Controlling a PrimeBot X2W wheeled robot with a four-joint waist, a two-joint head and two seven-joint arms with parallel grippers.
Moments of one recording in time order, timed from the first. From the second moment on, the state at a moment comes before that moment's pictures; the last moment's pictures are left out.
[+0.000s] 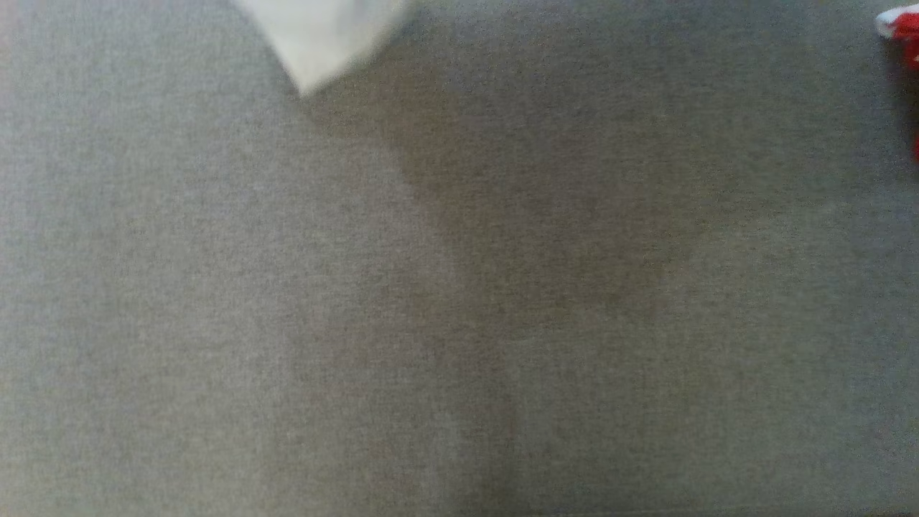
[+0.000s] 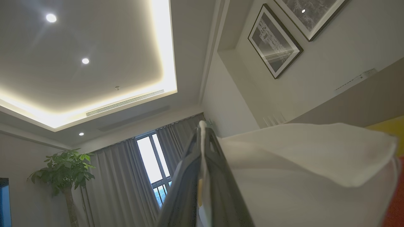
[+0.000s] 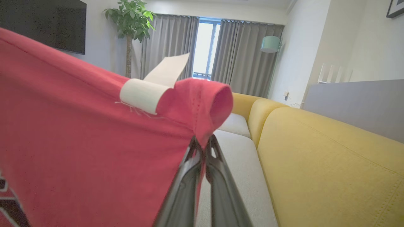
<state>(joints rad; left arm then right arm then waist) -1.60 0.42 -0.42 0.47 -0.29 -0.06 -0.25 -1.21 -0.63 0.32 0.33 0.54 0.13 0.04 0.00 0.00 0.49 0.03</state>
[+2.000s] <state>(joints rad) -0.35 0.32 -0.41 0.16 -0.50 -0.05 -0.25 -0.22 -0.61 0.33 0.30 0.71 0.13 -0.14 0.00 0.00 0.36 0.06</state>
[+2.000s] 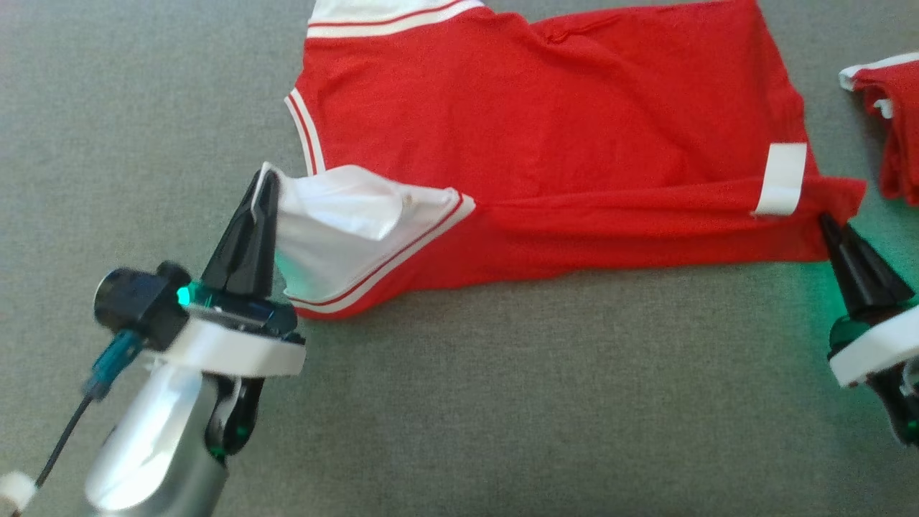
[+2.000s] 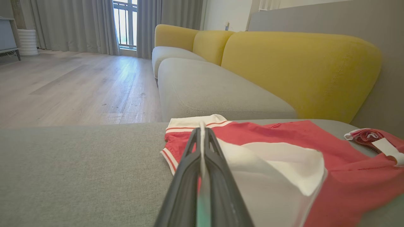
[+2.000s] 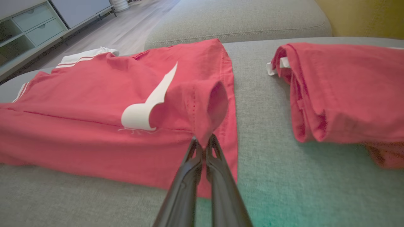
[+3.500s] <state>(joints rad) -0.21 0.17 -0.35 0.47 -0.55 -0.06 -0.20 -0.17 -0.45 0.23 0.33 0.65 0.13 -0.18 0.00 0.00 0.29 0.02</state>
